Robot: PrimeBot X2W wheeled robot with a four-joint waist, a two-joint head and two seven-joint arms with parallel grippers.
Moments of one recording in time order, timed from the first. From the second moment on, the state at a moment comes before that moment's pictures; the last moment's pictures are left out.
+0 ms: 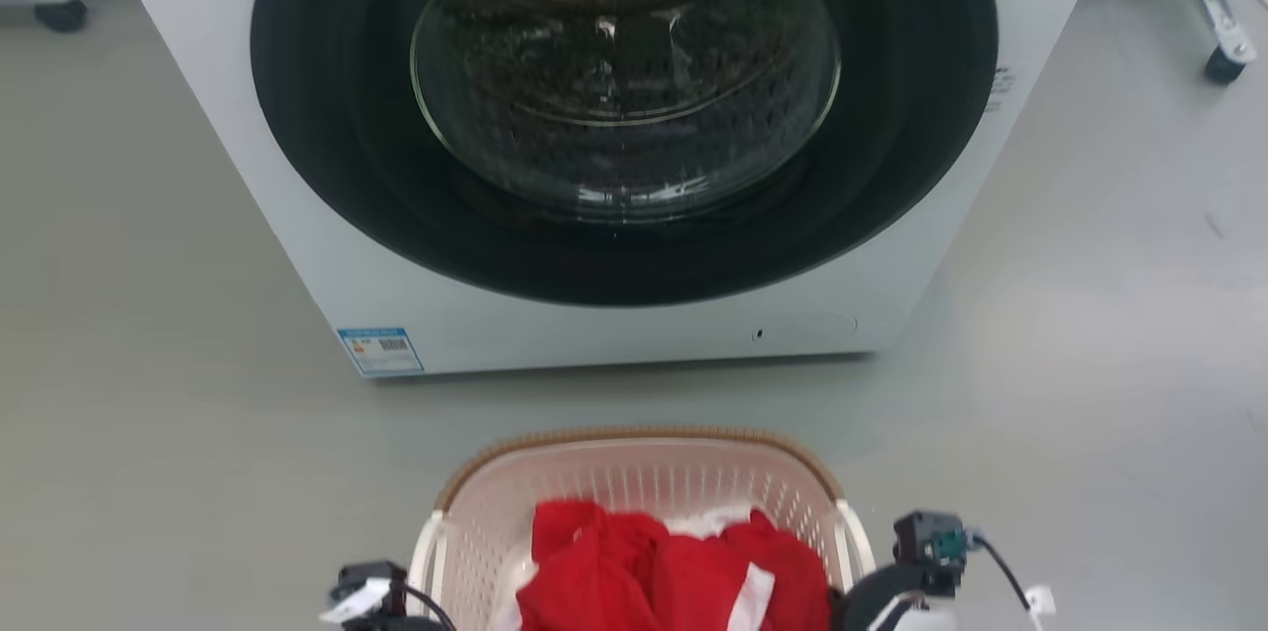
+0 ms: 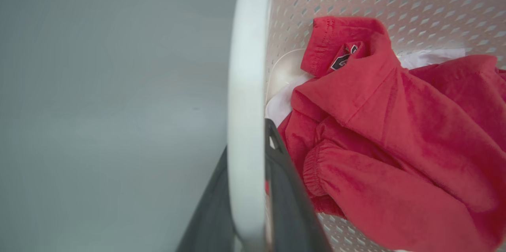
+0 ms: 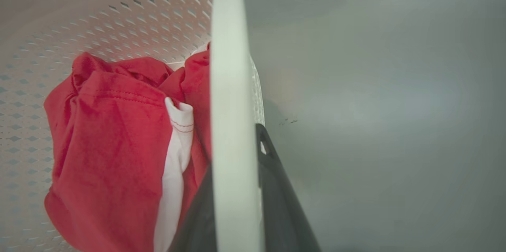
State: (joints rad) left arm -0.45 0.05 -0.67 1.15 -0.85 0.06 -0.02; right arm -0.57 -0.07 1.13 1.04 1.25 -0.14 0.01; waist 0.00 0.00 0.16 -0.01
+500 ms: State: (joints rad) left arm -0.66 0.06 -0.63 1.12 -0.85 0.07 -0.08; right arm -0.82 -0.07 1.11 1.08 1.21 -0.14 -0.06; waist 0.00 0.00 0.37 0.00
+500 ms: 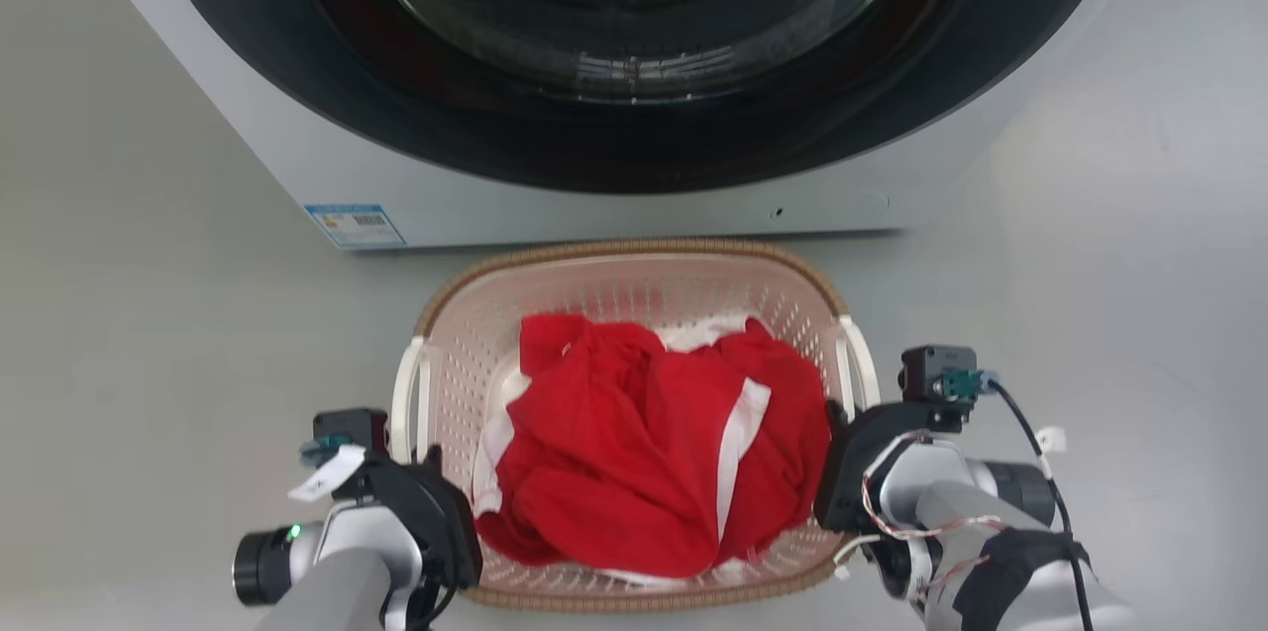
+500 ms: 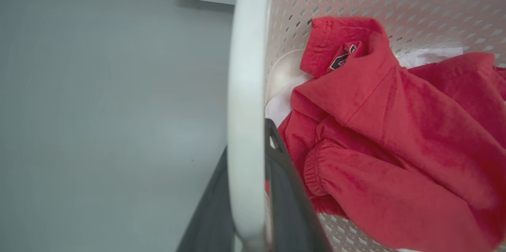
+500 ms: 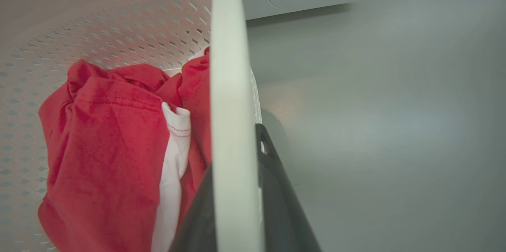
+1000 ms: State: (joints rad) left arm -0.83 0.06 -0.63 1.11 -0.81 0.09 -0.13; right arm -1.02 -0.07 1.11 1.13 1.16 -0.14 -0.11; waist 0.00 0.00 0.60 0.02
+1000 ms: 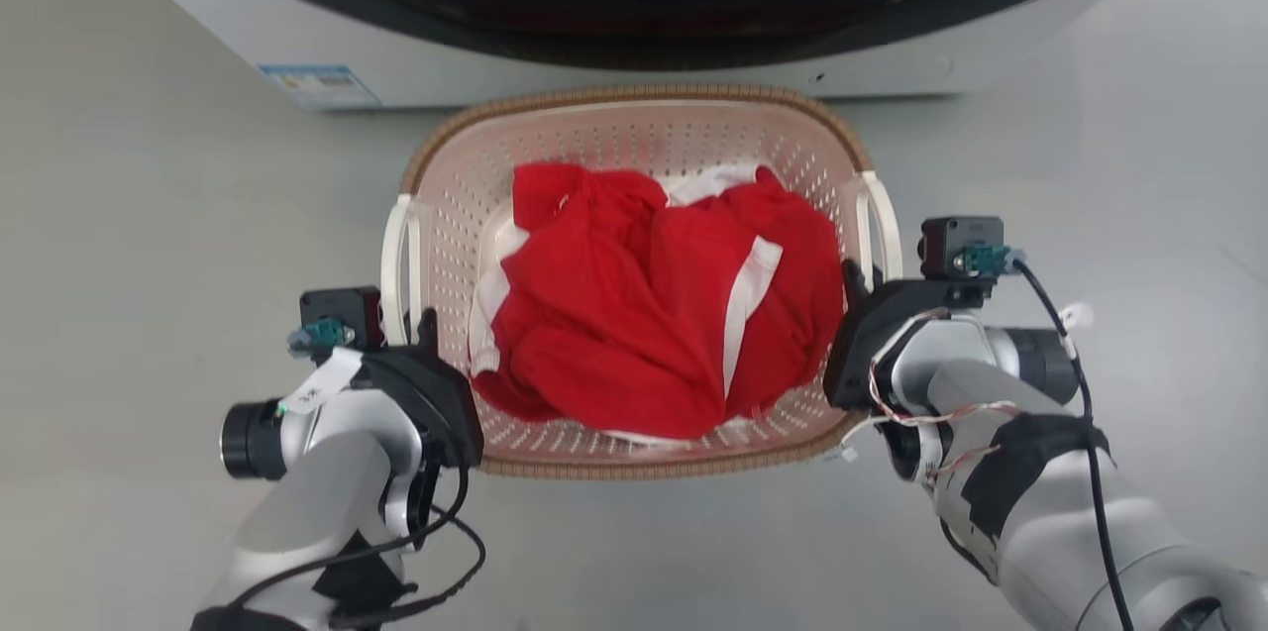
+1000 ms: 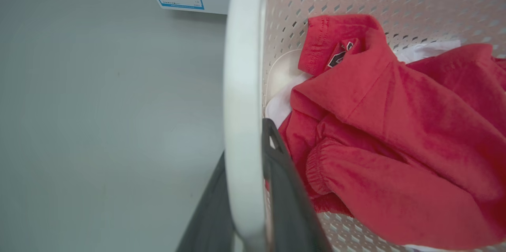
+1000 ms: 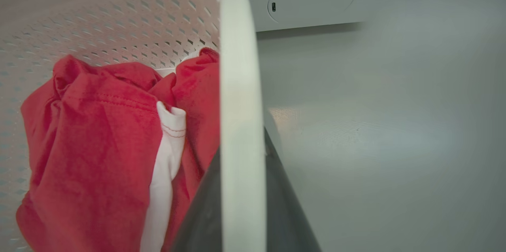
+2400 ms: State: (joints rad) left arm -1.06 0.06 -0.62 1.15 -0.78 0.08 -0.22; right arm -1.23 -0.07 1.11 1.20 1.12 -0.11 -0.21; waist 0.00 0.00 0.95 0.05
